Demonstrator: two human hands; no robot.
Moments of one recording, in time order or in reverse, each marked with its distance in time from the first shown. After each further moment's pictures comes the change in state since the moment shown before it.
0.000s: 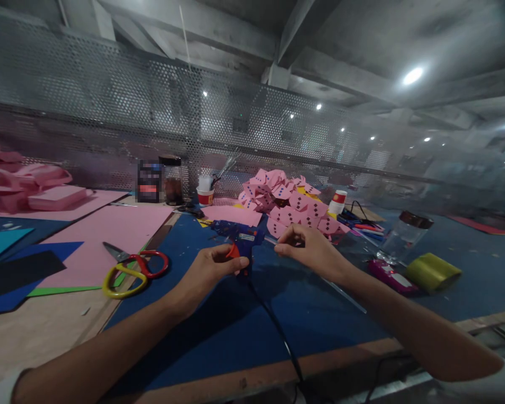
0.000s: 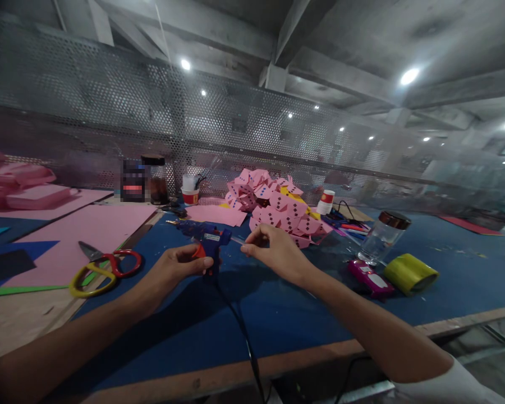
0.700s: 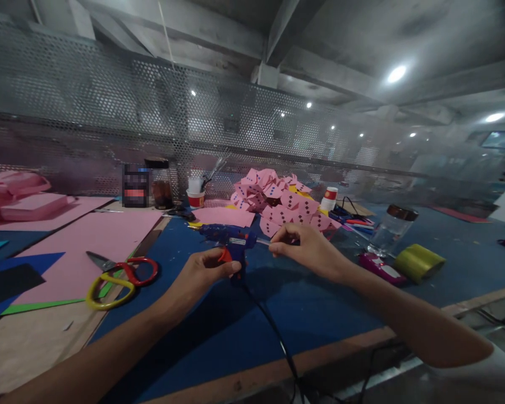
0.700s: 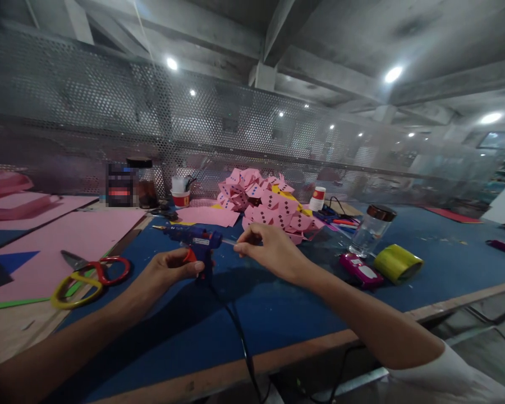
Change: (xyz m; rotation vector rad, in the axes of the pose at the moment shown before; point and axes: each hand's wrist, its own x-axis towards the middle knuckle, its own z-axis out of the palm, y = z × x) left_hand 0.000 0.003 0.000 0.071 -0.014 0.038; right_hand -0.007 -0.013 -0.009 -0.050 -0.024 -0.067
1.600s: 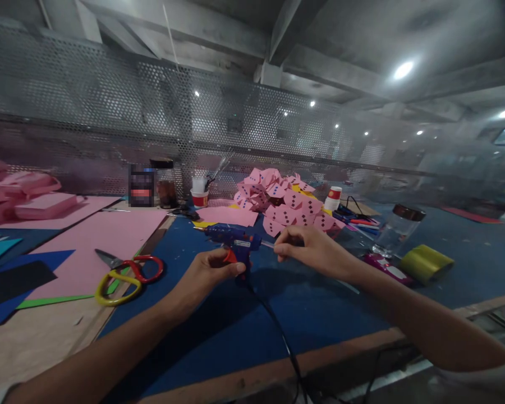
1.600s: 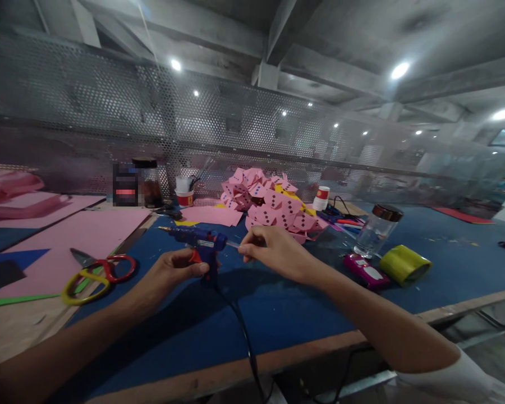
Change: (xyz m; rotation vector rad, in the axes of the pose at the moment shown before) left_hand -0.002 -0.003 0.000 -0.020 -0.058 -0.018; right_hand -0.002 -0.003 -0.007 0.017 -0.119 0.021
